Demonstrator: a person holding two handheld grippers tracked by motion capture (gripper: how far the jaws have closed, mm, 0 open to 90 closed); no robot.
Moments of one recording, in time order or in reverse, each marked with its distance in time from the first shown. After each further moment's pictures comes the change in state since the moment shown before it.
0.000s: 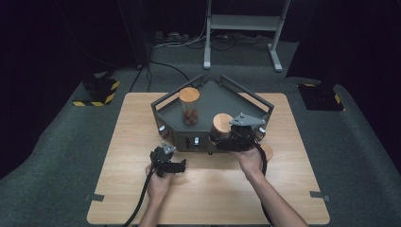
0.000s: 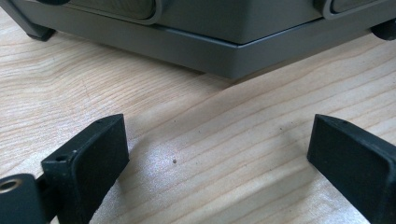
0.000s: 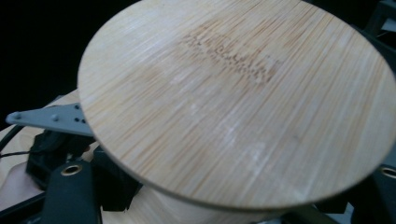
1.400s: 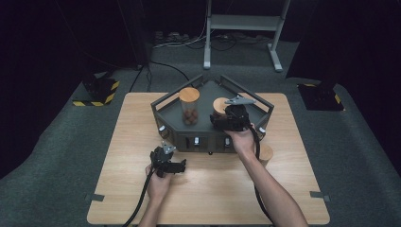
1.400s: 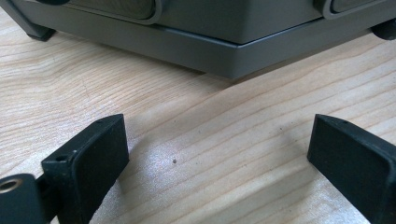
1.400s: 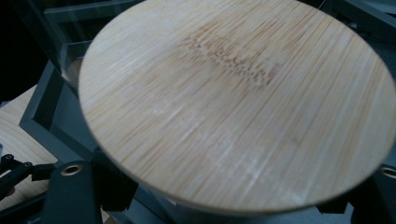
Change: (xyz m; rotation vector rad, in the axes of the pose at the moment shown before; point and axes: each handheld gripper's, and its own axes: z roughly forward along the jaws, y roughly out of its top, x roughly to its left) left arm -0.001 0.000 0.000 -0.003 -0.001 -0.008; right arm -0.032 0.030 0.047 0.086 -0.143 0.063
